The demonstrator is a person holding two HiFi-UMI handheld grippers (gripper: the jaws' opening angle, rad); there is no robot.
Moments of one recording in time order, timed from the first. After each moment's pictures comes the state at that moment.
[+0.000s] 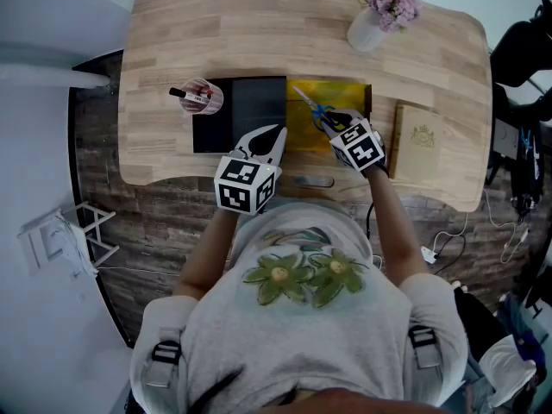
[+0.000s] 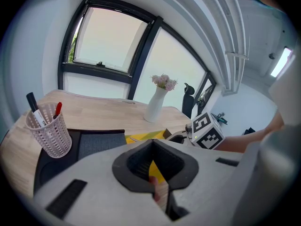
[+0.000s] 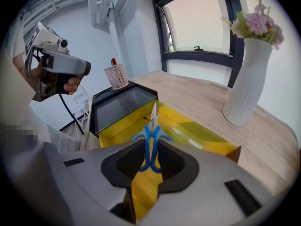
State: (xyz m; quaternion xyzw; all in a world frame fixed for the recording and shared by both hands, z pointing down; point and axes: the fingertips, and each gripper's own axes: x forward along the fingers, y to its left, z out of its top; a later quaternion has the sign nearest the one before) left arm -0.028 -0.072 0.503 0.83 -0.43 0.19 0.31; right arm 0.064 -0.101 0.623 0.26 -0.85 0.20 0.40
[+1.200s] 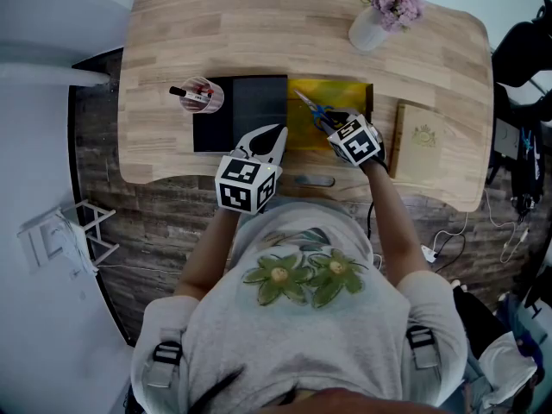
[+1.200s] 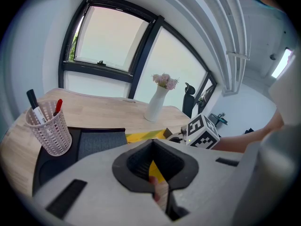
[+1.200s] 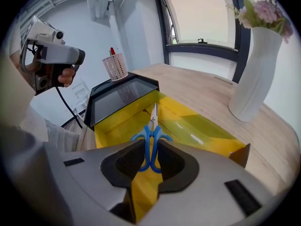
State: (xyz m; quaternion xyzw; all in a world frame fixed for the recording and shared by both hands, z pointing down) left arm -0.030 -0.071 0.507 0.82 -0.43 0.19 0.32; right arm 0.063 -0.099 0.646 0.24 -0.84 0.21 0.43
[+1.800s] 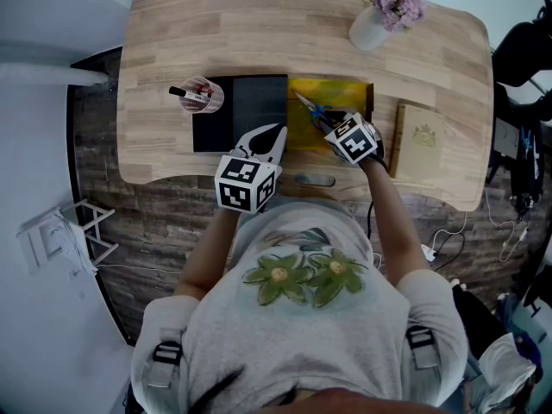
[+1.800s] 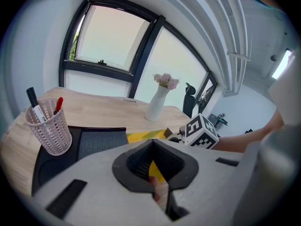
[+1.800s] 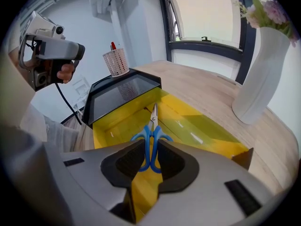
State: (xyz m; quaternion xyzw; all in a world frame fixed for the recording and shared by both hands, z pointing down) left arm -0.033 -0.074 0.511 0.82 -0.43 0.19 0.32; right arm 0.058 -0.099 0.653 0.23 -0.84 0.20 0.45
